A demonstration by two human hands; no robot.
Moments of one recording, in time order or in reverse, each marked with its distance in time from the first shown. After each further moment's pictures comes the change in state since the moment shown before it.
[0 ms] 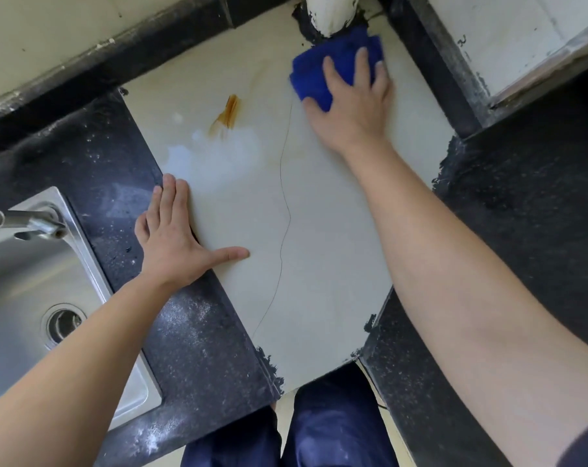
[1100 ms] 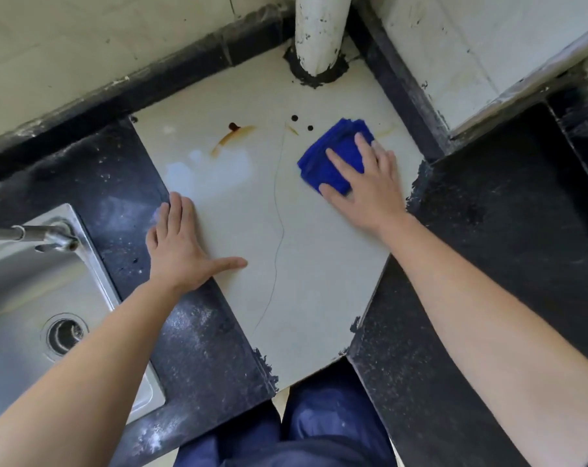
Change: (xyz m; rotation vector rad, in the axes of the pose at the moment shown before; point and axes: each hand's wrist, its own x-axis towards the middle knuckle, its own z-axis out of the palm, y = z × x) left_hand 0.002 0.007 -0.010 0.039 -0.071 -0.001; right_hand -0.080 0.068 -0.010 -0.086 -0.133 -0.171
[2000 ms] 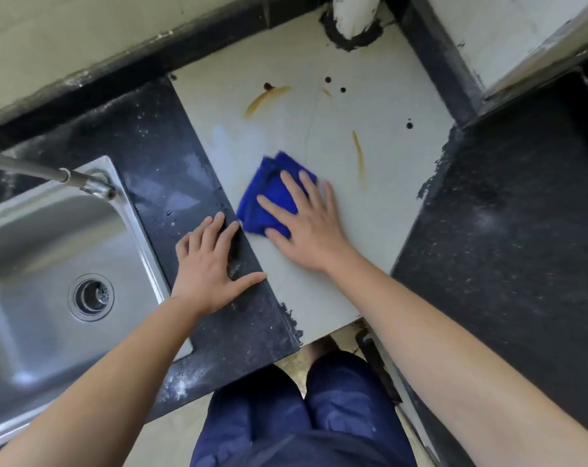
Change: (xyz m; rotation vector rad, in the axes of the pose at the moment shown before) left_hand -0.087 -0.055 0.049 0.131 0.065 0.265; right_hand -0.096 -0.140 0.071 -0.045 -0.082 -0.310
